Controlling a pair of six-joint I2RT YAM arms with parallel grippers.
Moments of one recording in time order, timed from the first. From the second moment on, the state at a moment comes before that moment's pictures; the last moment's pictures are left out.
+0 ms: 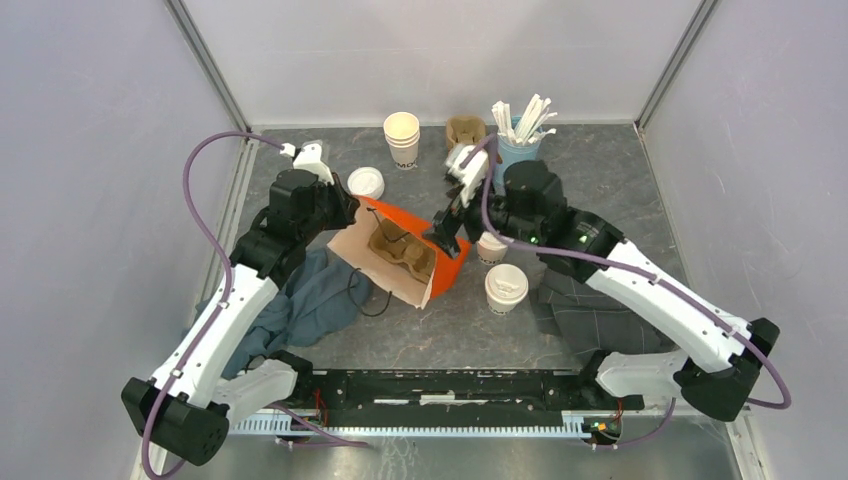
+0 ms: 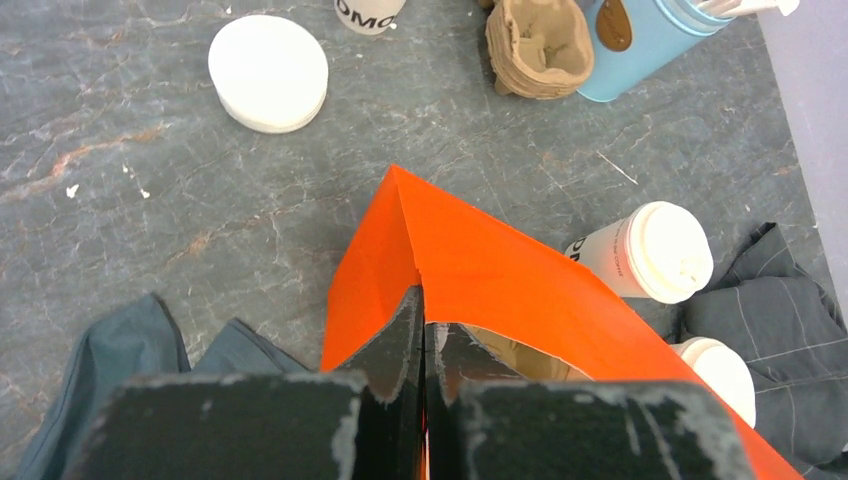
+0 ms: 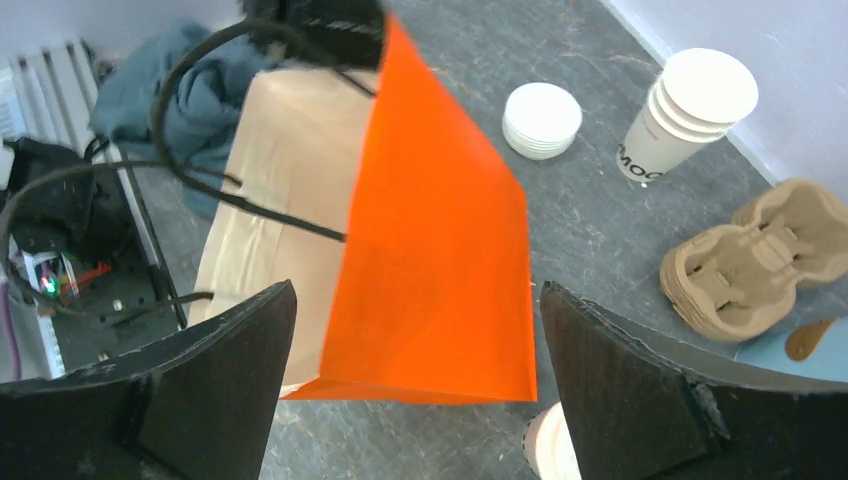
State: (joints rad) left arm -0.39 1.02 1.04 -0.46 -0.06 -0.42; right arm 0.81 1.22 1.34 -0.40 -0.22 -0.09
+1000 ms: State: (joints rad) left arm -0.38 1.17 1.54 -1.05 -0.10 -0.70; right arm 1.20 1.68 1.58 -0.40 0.71 -0.30
